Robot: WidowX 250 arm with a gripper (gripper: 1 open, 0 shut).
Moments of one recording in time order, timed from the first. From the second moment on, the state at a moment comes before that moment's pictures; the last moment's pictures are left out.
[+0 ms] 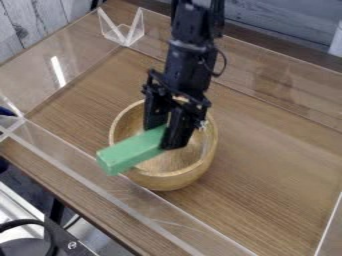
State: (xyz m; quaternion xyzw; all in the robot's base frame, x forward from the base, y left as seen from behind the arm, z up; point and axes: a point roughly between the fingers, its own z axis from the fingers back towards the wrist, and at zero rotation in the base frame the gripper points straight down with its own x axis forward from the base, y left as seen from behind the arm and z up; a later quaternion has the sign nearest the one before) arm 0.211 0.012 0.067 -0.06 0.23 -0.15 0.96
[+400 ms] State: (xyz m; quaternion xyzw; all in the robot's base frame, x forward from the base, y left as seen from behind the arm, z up) arm 0.206 0.012 0.067 -0.07 0.19 -0.15 0.97
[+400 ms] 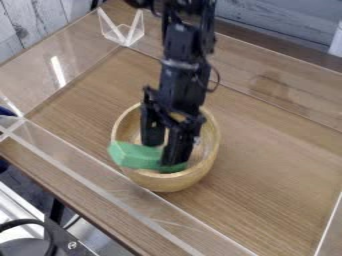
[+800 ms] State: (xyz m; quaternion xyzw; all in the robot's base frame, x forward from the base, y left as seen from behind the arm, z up) arm 0.207 0.015 0.115 -0.07 0.10 -0.16 0.98
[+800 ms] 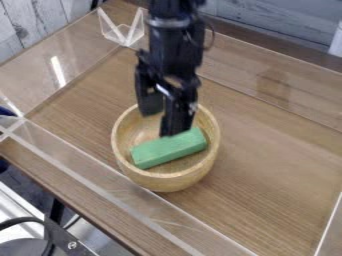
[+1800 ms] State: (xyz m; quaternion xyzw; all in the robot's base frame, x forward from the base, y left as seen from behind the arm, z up) arm 0.193 -0.004 0.077 -0.06 0.11 -0.19 0.97
